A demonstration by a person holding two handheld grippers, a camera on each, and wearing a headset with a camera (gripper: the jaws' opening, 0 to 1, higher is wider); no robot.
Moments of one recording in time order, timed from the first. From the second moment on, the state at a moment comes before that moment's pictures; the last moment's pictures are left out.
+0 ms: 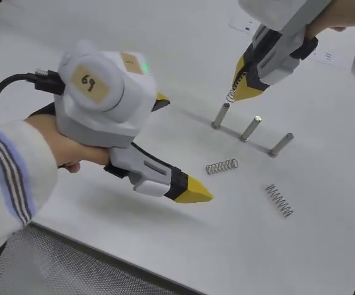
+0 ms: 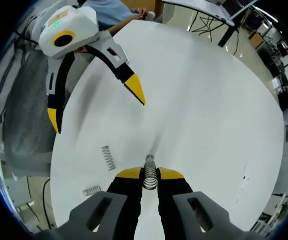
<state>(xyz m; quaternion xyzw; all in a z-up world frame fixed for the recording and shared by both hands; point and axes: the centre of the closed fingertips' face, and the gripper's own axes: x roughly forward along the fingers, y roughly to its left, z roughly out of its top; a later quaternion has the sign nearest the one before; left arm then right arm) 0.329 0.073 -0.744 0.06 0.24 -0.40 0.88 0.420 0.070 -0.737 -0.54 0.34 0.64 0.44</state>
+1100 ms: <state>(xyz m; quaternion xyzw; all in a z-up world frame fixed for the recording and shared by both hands) 0.325 0.063 -0.750 0.05 0.26 -0.41 0.87 0.422 0.064 -0.795 -0.56 0.38 0.62 0.40</state>
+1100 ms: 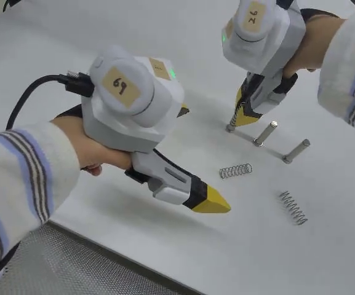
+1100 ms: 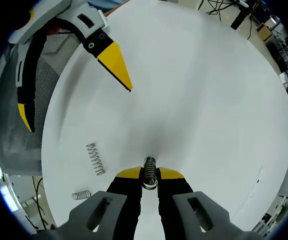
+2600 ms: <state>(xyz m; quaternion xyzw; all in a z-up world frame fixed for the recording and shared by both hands) 0.323 0.059 -0.765 0.05 0.29 -0.42 0.86 0.410 0.050 -0.779 -0.54 0.36 0.64 0.41</state>
